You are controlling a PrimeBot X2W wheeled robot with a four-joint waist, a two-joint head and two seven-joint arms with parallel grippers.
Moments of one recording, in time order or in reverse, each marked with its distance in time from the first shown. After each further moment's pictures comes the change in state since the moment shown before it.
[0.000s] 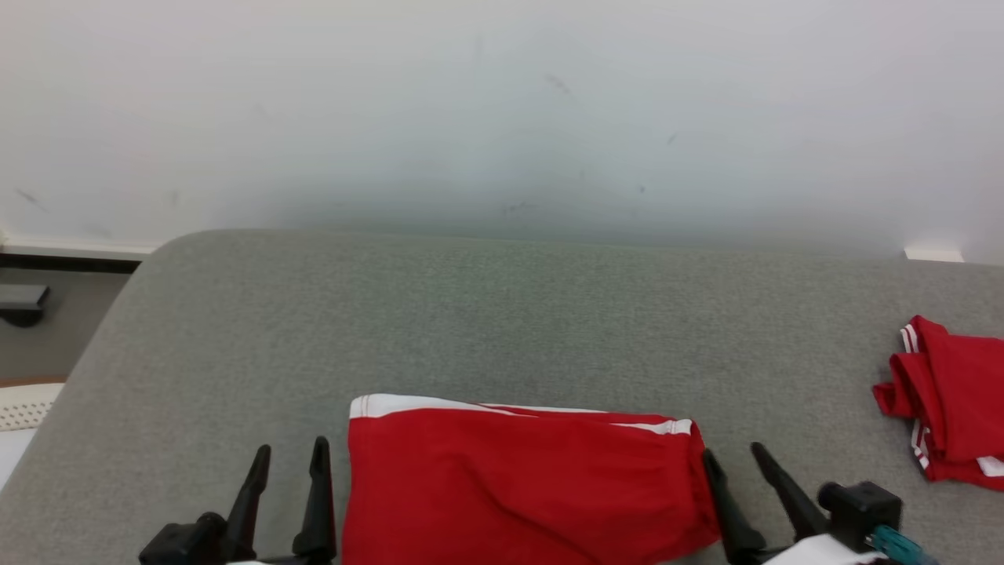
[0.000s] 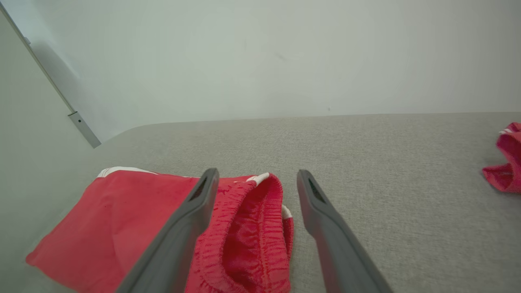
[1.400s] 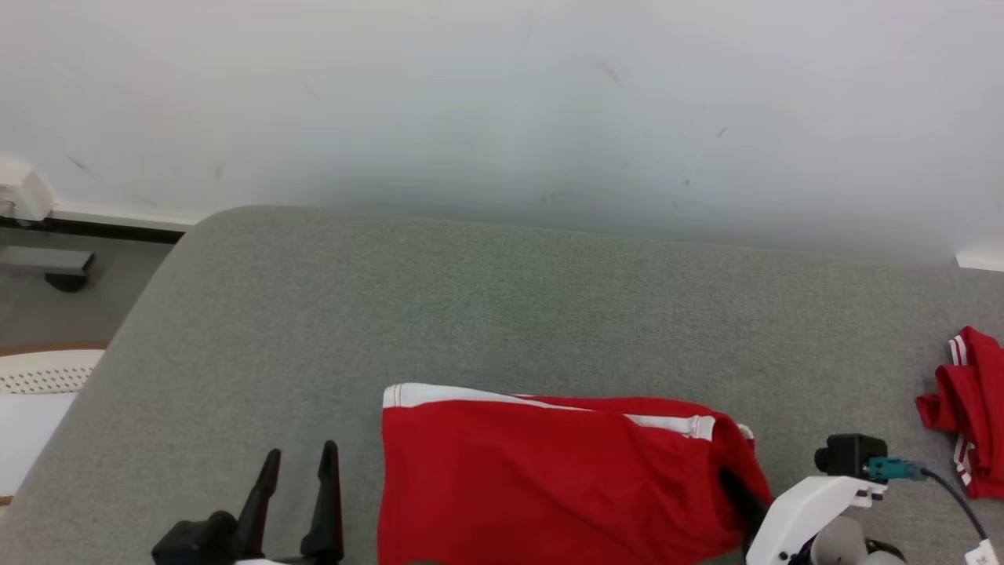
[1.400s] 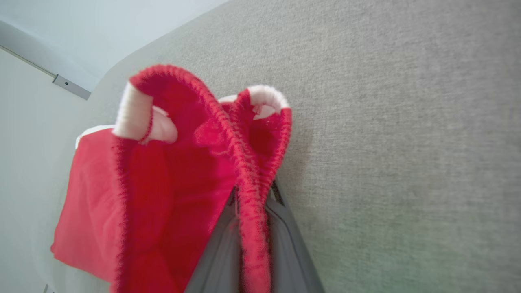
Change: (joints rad) left arm -0.021 -0.011 -0.003 0.058 0.000 -0.023 0.000; right arm -0.218 0.020 0.046 0.356 0.351 0.000 0.374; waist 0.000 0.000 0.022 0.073
